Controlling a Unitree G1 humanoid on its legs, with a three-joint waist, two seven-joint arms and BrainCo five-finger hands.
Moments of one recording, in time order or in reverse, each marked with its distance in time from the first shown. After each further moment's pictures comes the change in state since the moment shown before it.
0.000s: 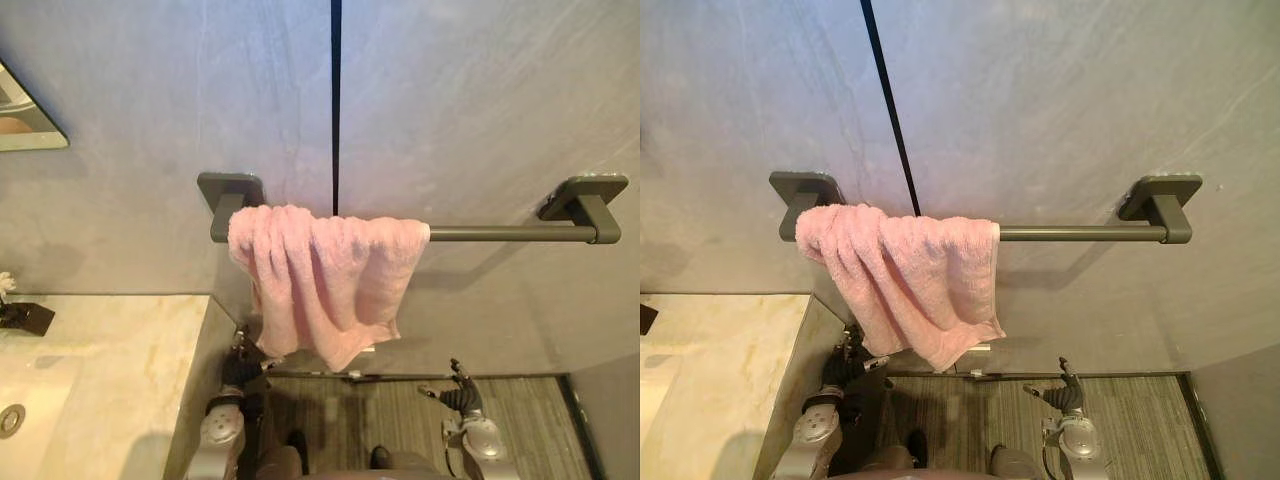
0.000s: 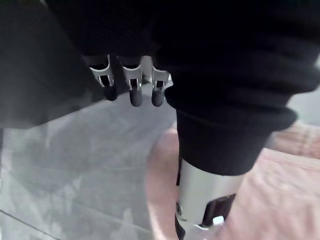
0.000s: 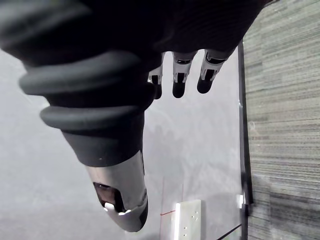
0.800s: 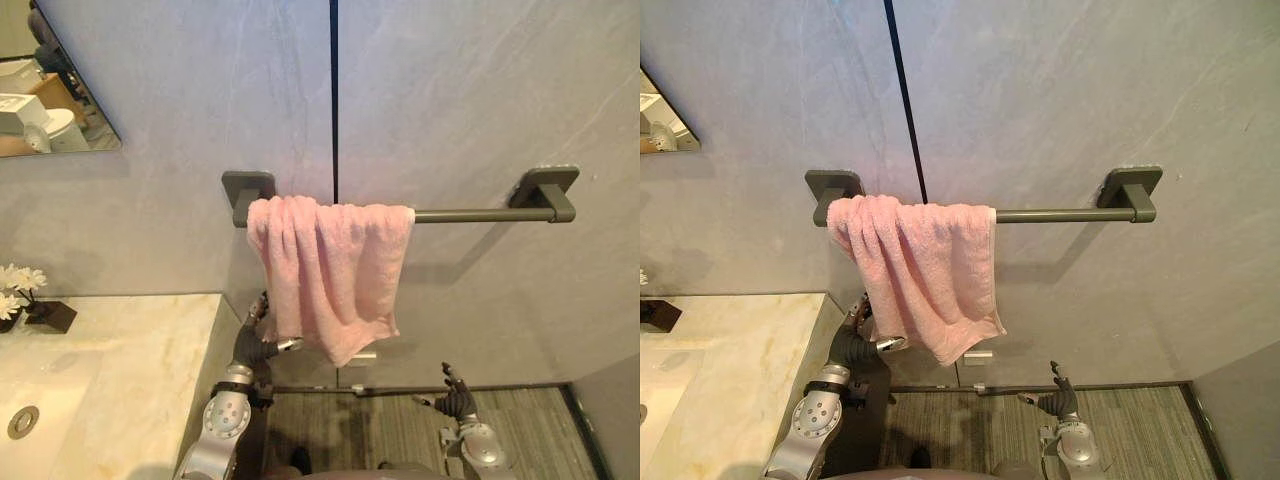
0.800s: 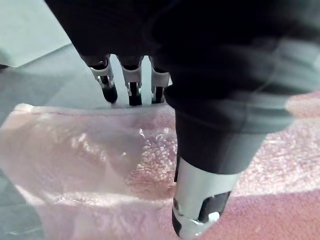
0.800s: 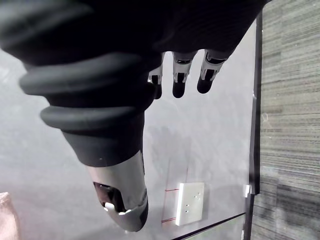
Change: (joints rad) left arm 0.003 0.081 -0.143 -0.236 0.178 -0.059 -0.003; right arm 0.016 -0.023 0.062 0.000 -0.021 -0.022 0.025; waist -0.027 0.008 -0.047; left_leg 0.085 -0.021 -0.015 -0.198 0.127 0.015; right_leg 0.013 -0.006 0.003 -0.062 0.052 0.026
